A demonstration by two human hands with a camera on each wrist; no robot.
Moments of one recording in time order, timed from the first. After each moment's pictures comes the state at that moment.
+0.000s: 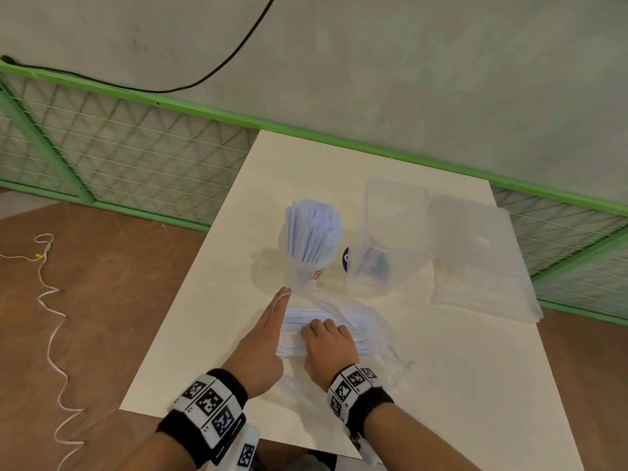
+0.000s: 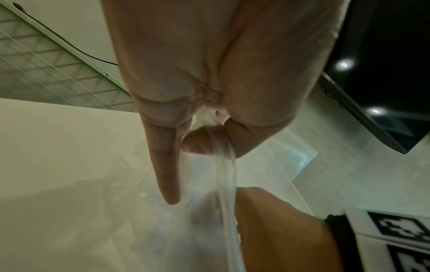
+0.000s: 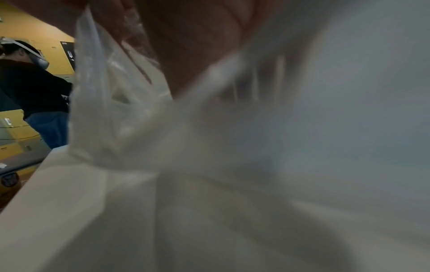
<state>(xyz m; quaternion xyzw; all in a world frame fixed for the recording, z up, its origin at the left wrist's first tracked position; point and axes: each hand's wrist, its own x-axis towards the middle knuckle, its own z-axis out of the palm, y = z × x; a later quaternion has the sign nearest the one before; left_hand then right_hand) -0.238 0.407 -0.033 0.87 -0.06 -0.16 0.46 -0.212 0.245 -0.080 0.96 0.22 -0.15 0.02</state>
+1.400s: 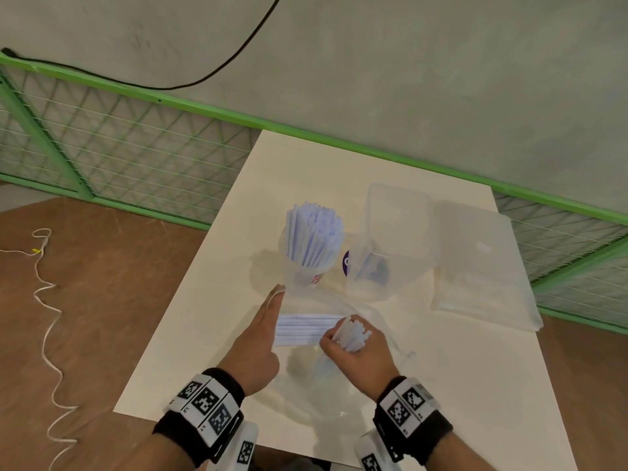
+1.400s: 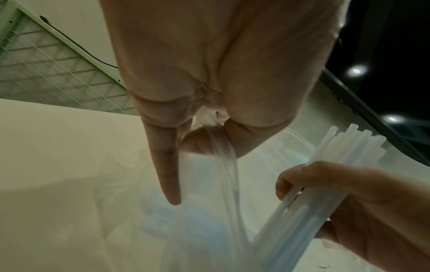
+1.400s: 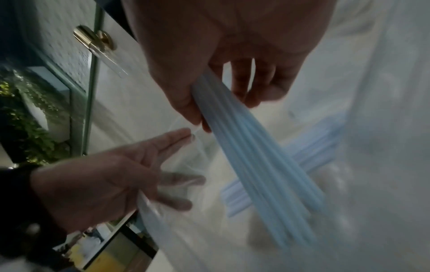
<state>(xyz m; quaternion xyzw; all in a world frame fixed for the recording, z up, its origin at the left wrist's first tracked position) -0.233 0.408 -0.025 0.86 -0.02 -0.18 0.48 -0.218 0.202 -0.017 0.86 -0.02 -0.10 -0.50</state>
